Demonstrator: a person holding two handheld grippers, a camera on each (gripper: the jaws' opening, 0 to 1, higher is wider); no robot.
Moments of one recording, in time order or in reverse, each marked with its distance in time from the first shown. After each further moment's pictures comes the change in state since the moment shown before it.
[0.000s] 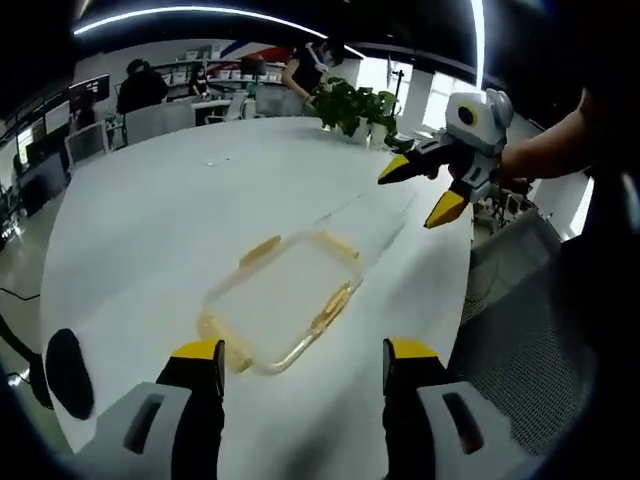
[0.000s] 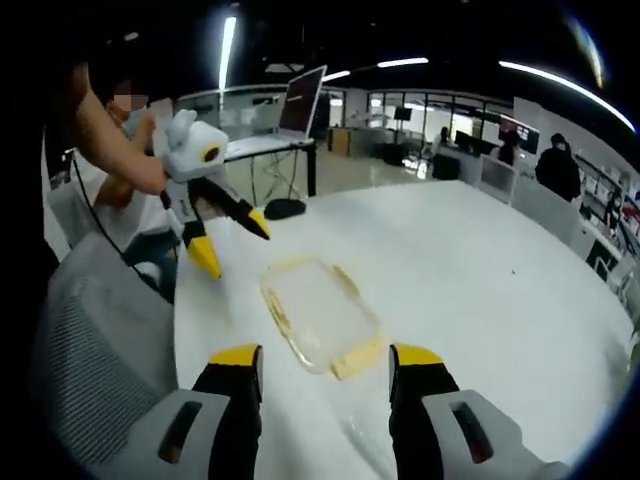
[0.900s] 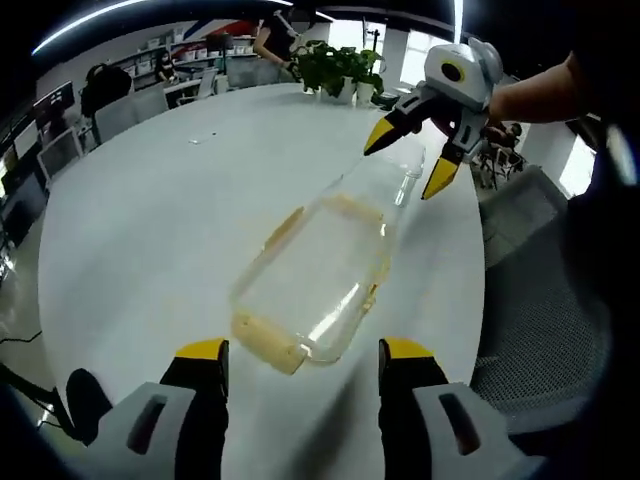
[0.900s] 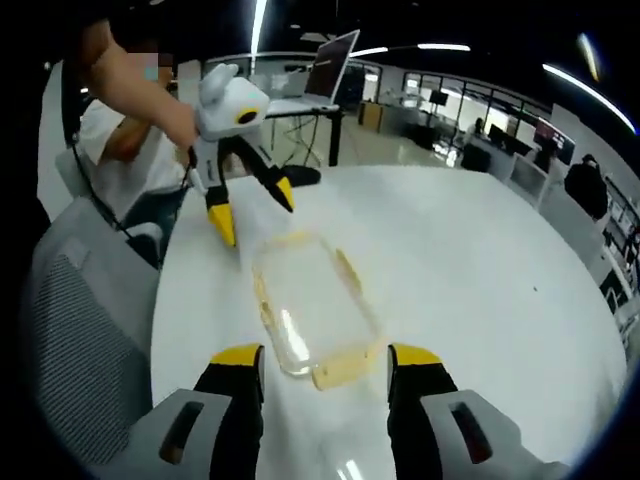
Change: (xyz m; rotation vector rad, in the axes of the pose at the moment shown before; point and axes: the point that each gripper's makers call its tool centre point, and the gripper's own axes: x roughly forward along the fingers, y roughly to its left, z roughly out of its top) left arm 0.017 0.041 -0.014 0.143 0.159 -0.055; right arm 0.041 -0.014 -0.005 -0.123 0.136 0.088
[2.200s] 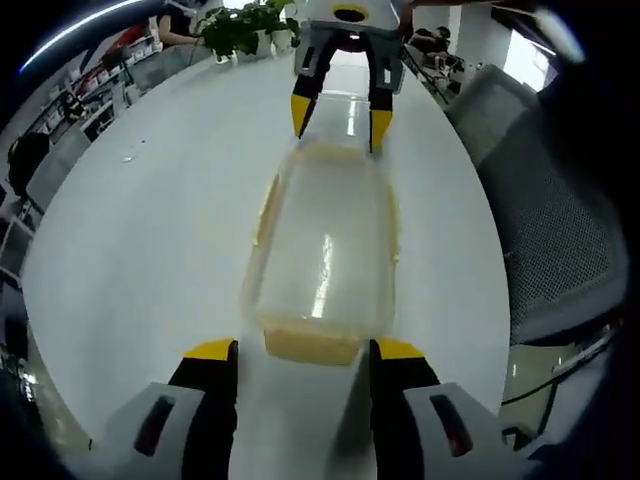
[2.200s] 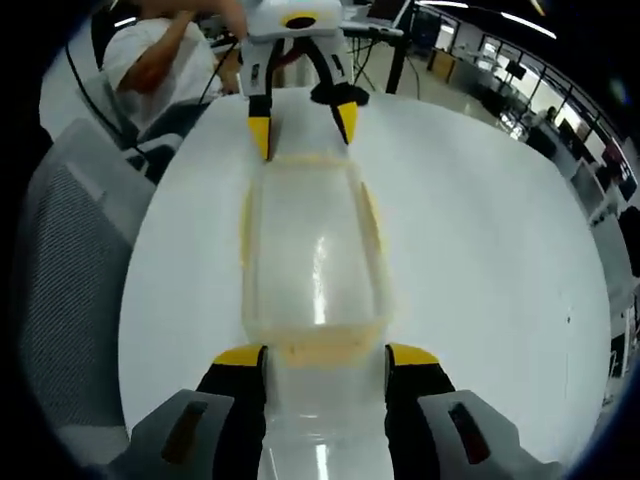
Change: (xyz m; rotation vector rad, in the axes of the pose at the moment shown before) left arm 0.023 0.024 -0.006 0.398 0.218 -0.128; right arm 0.042 -0.013 -0.038 -0.226 0.337 0.186
